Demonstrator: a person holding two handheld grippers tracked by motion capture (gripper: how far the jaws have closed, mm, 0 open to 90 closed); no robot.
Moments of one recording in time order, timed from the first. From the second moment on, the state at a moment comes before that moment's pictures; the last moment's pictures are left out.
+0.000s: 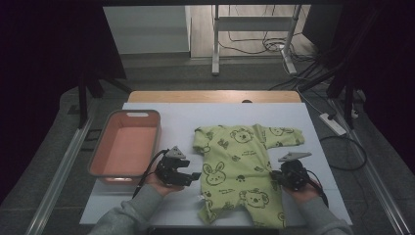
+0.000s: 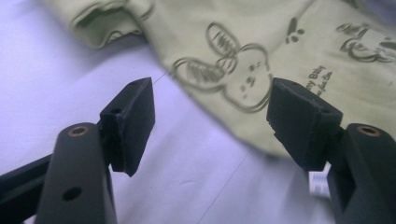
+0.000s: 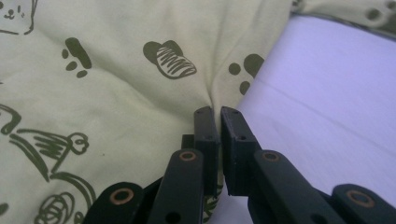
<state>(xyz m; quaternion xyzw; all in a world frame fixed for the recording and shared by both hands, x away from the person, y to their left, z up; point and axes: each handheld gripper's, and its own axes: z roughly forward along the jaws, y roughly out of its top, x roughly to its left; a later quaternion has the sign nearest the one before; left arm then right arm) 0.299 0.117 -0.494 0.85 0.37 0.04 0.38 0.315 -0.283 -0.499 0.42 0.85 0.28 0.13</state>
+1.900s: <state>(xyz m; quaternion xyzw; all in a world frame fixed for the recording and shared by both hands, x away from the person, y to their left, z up) 0.377 0.077 -0.521 0.83 0.43 0.07 0.34 0.297 -0.274 -0.480 0.36 0.83 0.40 0.16</state>
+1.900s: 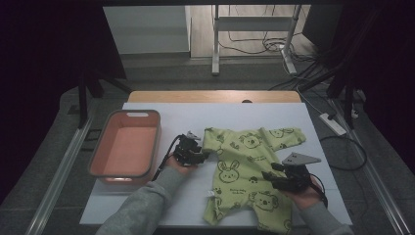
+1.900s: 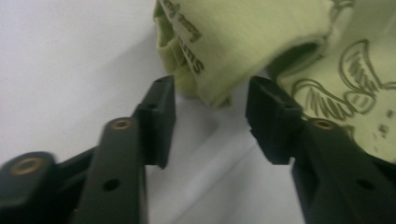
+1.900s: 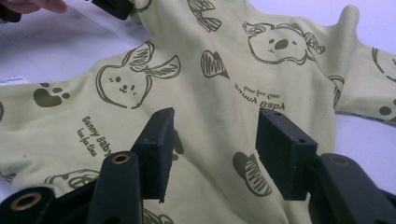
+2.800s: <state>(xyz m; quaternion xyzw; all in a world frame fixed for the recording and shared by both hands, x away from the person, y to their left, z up) 0.353 0.066 -0.485 0.87 0.36 0.19 0.27 0.298 -0.275 -0.481 0.36 0.83 0.39 0.16</state>
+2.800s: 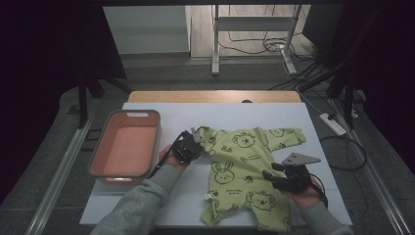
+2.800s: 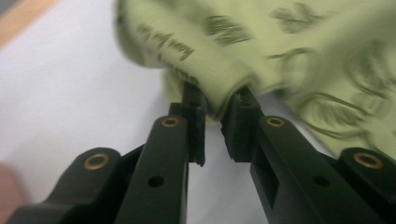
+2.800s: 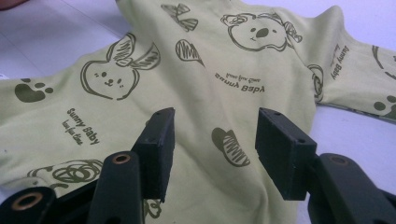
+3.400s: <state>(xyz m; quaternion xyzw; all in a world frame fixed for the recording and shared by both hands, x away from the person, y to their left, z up) 0.363 0.094 -0.461 0.81 0.41 0.13 0.39 0.298 -0.277 -0.482 0.37 0.83 0.39 0.16</state>
